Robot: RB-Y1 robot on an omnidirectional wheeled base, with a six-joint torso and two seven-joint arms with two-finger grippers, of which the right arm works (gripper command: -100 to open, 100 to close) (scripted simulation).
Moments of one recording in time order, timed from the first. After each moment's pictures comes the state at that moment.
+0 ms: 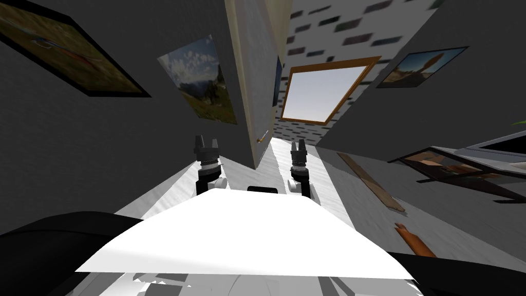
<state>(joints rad) 0.39 -0.06 0.12 -2.11 0.13 -0.62 0.02</state>
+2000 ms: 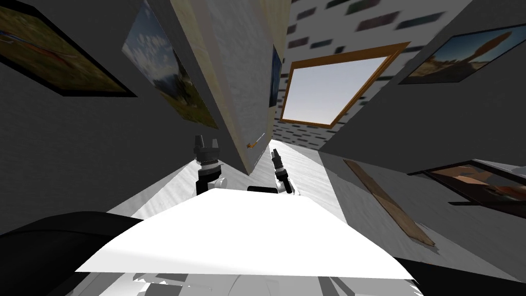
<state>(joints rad) 0.24 -0.09 0.33 -1.66 0.18 -0.68 -0.06</state>
